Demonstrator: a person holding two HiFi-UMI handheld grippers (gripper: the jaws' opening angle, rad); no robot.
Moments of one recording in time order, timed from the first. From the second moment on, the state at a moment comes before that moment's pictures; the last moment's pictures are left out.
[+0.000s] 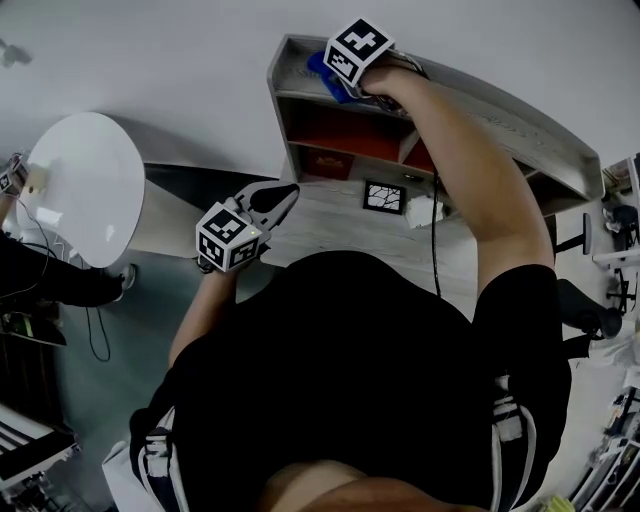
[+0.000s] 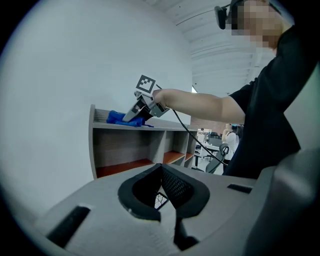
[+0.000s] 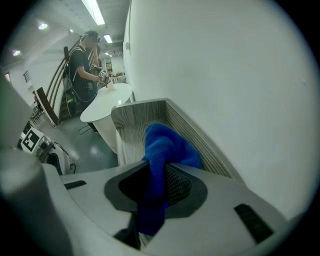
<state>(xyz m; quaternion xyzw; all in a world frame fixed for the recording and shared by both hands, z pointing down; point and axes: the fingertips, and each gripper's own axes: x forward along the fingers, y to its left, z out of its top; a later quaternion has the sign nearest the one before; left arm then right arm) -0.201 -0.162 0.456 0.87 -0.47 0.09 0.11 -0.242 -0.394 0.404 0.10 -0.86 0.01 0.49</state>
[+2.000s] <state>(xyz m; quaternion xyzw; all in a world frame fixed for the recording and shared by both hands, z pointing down) -0.178 -0.151 0.455 0.89 -0.43 0.10 0.10 -0.164 -0.352 0.376 0.17 -0.93 0.01 0.33</state>
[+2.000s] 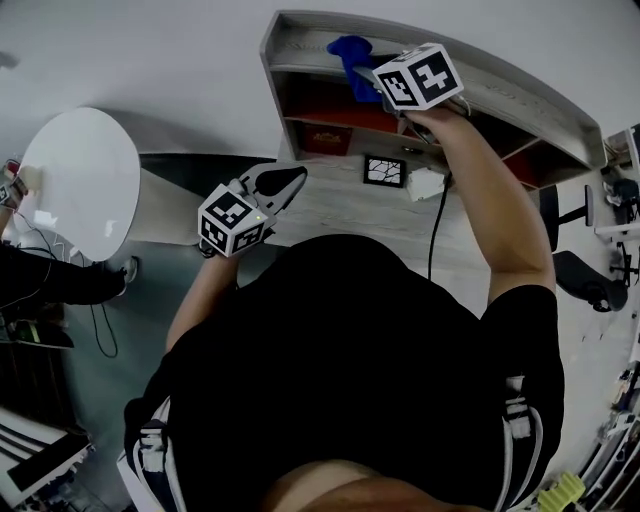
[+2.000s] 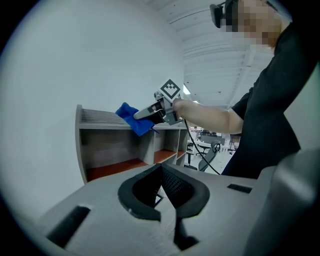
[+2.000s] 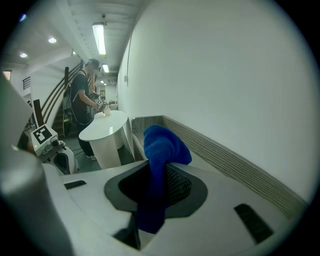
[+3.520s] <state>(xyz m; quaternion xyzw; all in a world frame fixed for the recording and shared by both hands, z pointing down) -0.123 -0.206 0.404 0.91 -0.40 0.06 0.06 0.097 -0.279 0.352 0.36 -0.93 -0.03 0.10</state>
